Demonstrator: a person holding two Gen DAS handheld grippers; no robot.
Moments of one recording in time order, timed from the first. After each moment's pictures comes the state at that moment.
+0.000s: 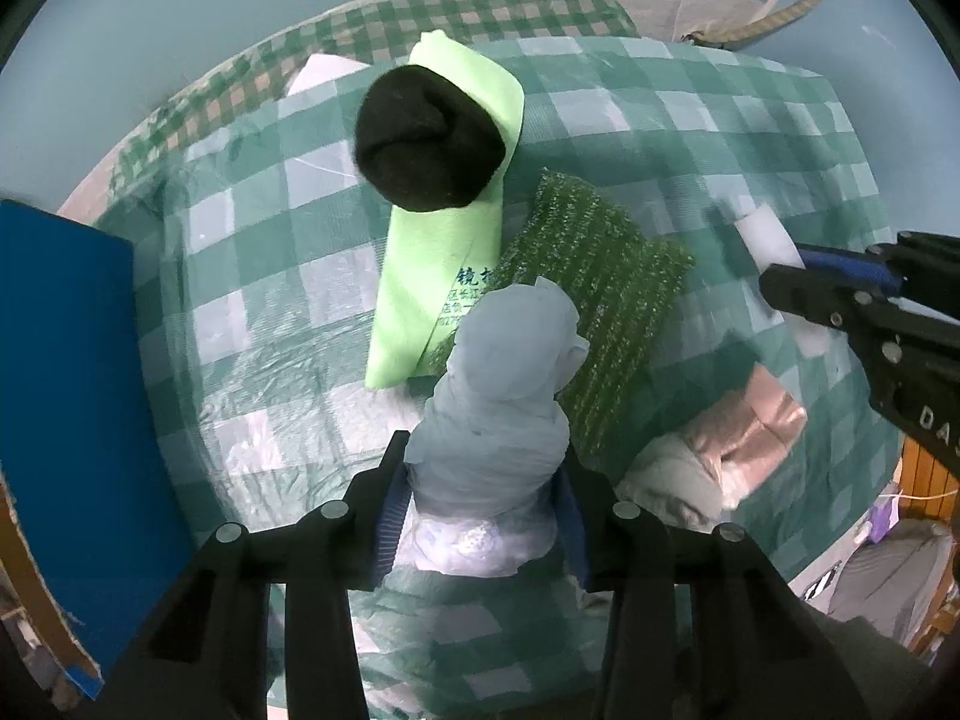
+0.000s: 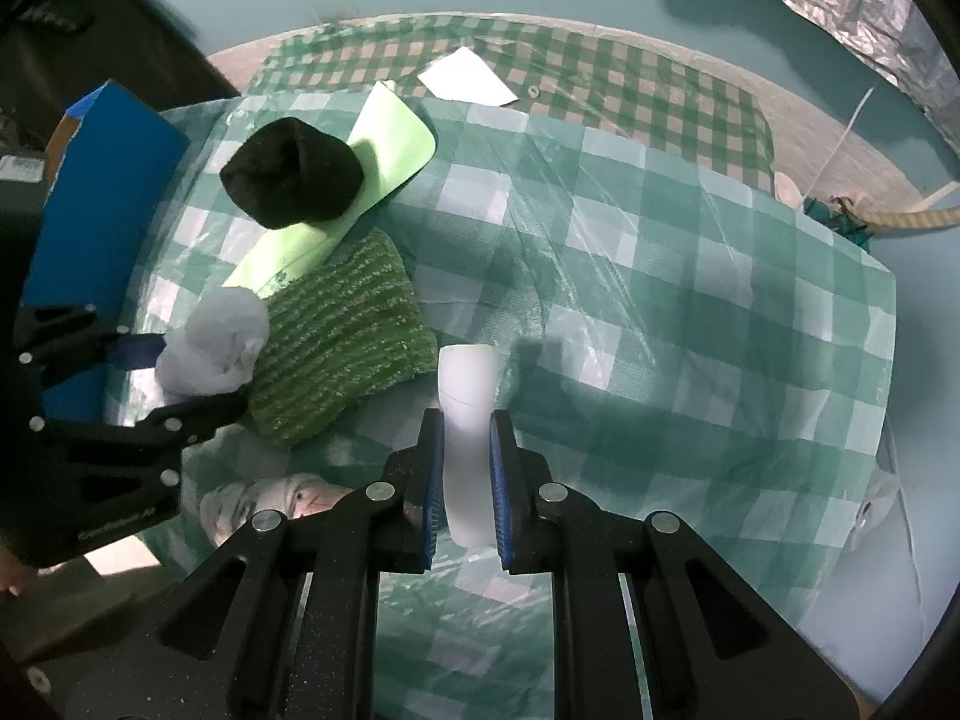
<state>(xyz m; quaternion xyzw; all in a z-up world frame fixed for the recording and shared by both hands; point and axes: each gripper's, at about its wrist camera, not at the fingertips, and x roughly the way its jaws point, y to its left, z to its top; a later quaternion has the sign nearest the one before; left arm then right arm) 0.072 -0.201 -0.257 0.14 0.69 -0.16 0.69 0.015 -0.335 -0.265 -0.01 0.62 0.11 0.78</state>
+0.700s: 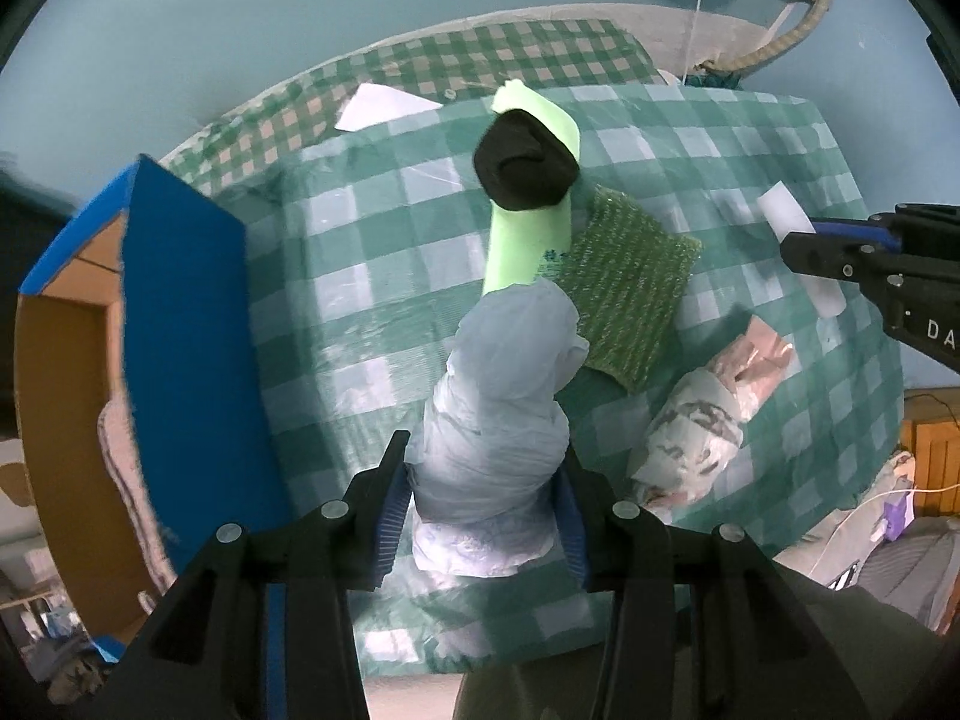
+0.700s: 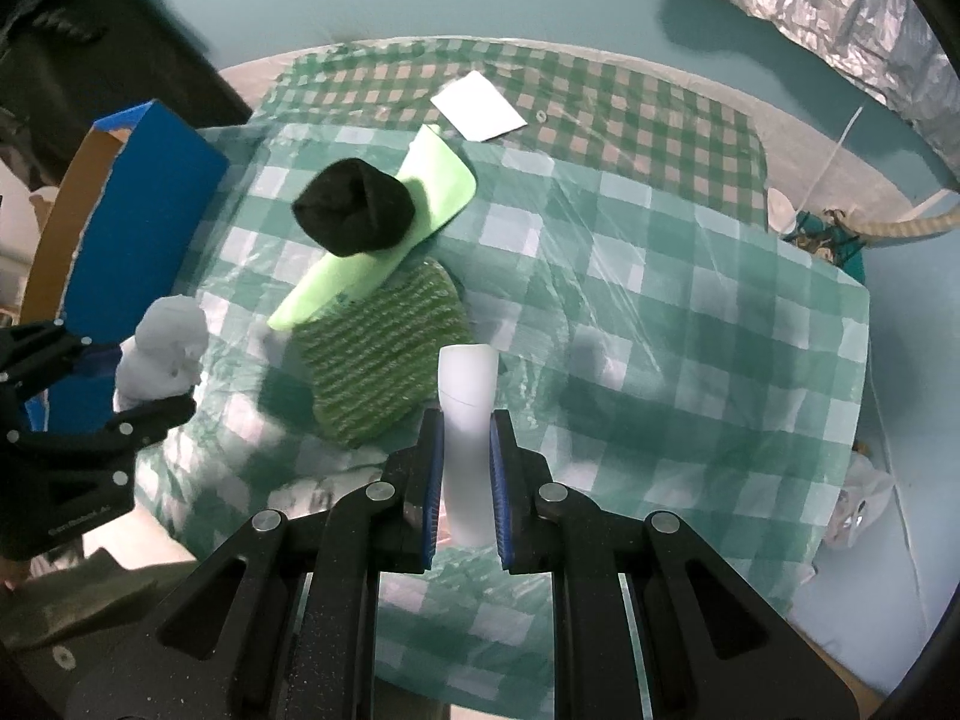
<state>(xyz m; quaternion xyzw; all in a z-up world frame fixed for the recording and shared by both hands) 0.050 -0.147 -0.203 0.15 0.66 -0.14 0.73 0.003 -0.316 -0.223 -0.01 0.61 0.11 0.79</state>
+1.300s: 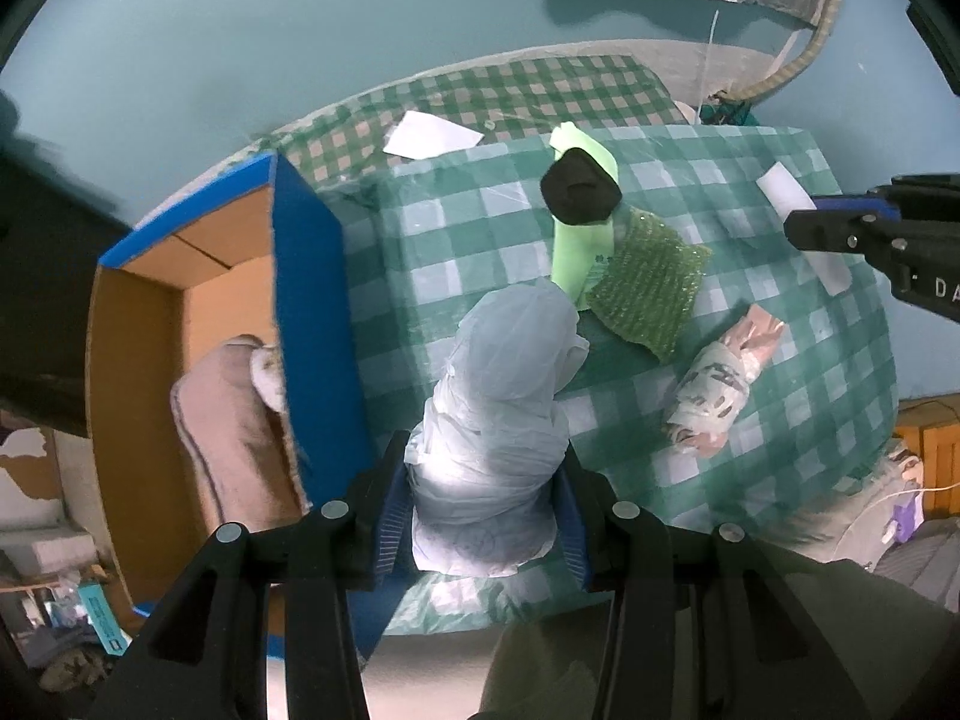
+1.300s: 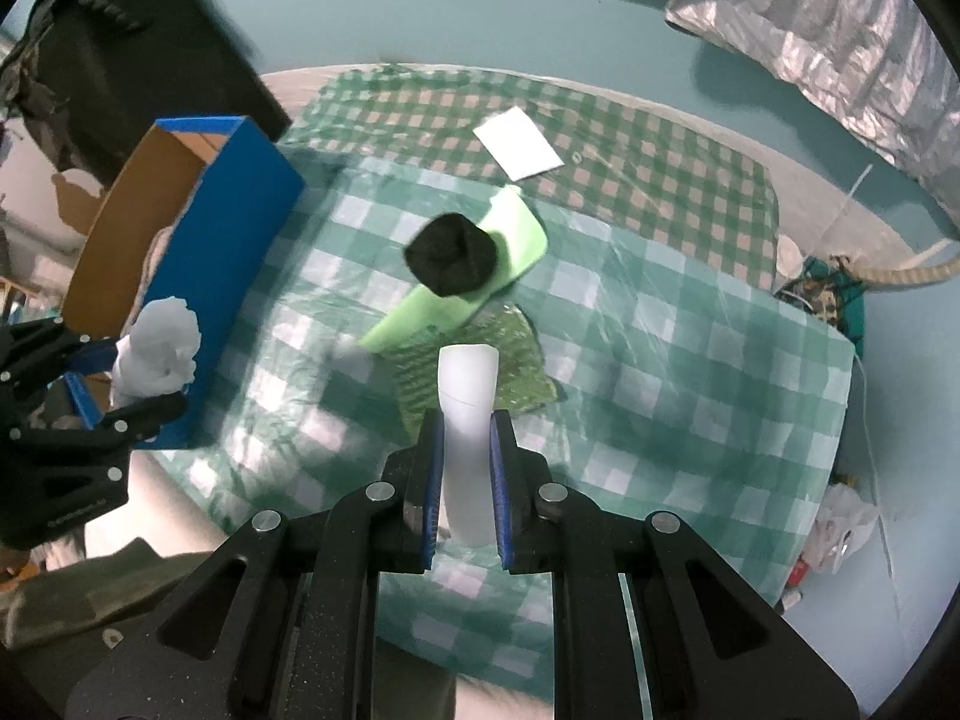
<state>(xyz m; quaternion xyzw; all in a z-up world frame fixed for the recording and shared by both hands) 0.030 -0.098 -0.152 0.15 0.62 -0.12 0.76 -0.008 -0.274 -0.168 -0.03 0.58 0.14 0.80</state>
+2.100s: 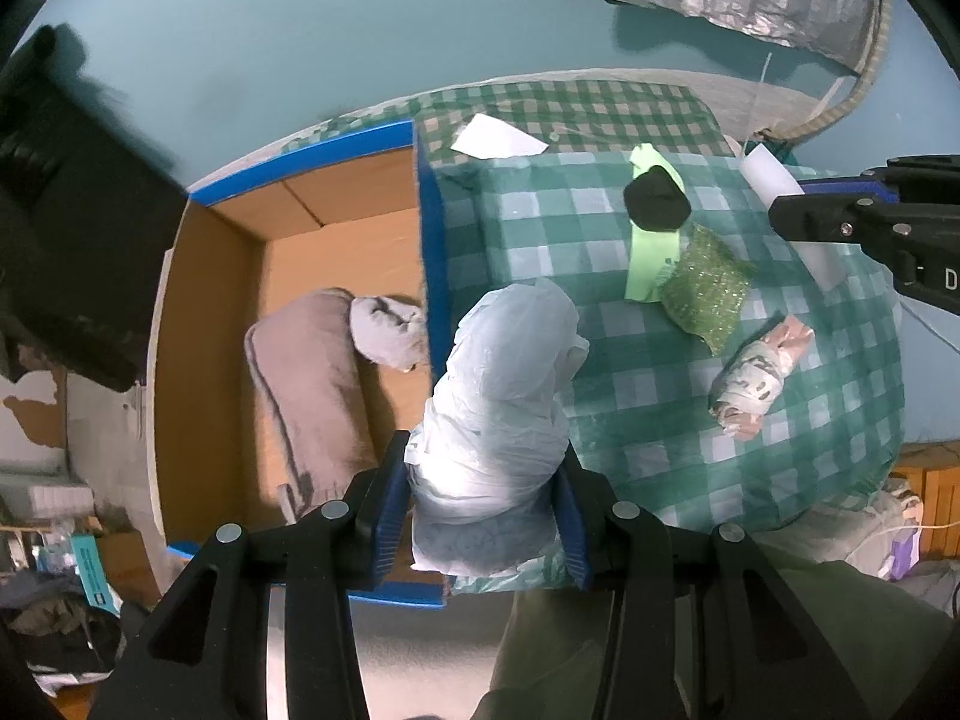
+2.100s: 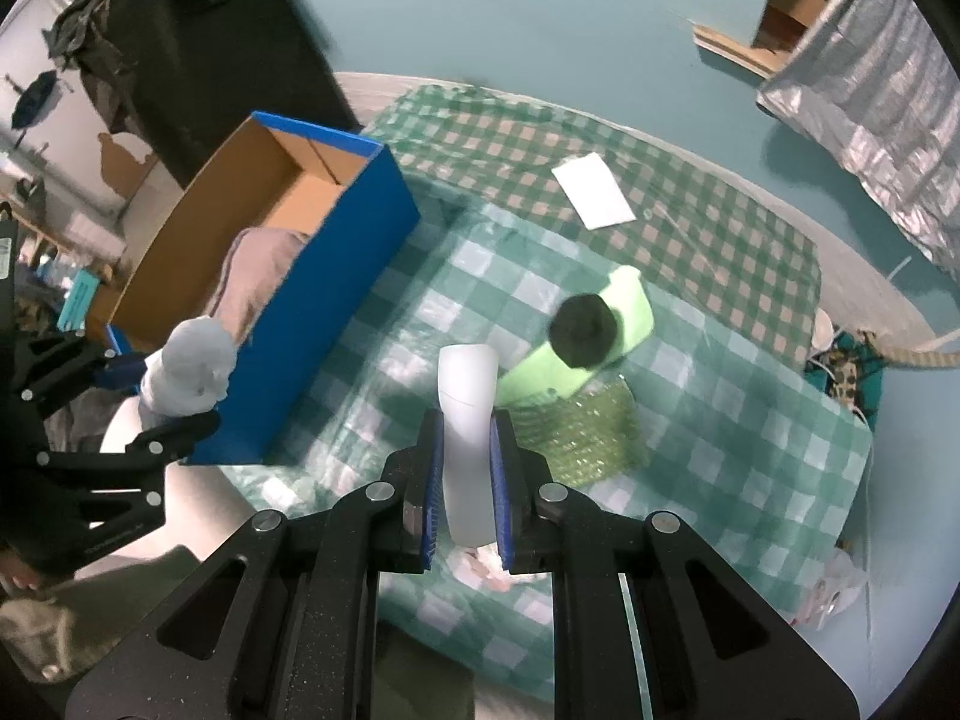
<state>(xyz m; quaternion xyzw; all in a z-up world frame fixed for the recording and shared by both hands) 0.012 -0.034 -0.125 0.11 0.62 -0.07 0.77 -0.005 -0.192 -0.131 -0.07 0.56 0.20 0.80</state>
